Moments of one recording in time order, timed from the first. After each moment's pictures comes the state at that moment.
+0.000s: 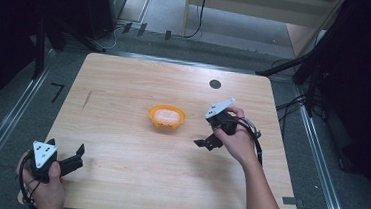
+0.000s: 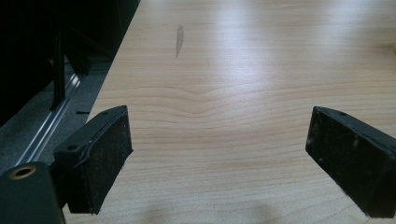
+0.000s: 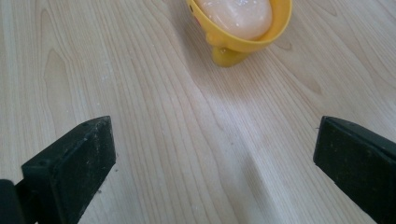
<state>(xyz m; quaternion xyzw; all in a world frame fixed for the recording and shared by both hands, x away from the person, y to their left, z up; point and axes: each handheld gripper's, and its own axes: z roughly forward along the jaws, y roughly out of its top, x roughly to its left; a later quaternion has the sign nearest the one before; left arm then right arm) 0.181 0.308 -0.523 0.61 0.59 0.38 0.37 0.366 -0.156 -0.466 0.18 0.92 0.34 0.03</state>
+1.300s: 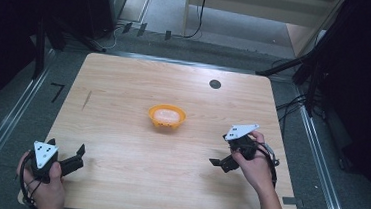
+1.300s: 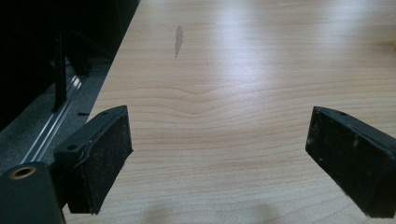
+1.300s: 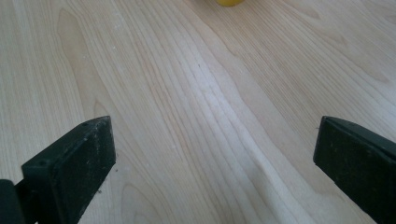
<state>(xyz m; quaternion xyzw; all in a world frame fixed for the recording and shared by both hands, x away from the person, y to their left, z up) 0.181 0.306 -0.523 0.62 0.59 0.38 0.36 0.310 -0.213 -0.488 0.23 0.90 0.36 0.05</state>
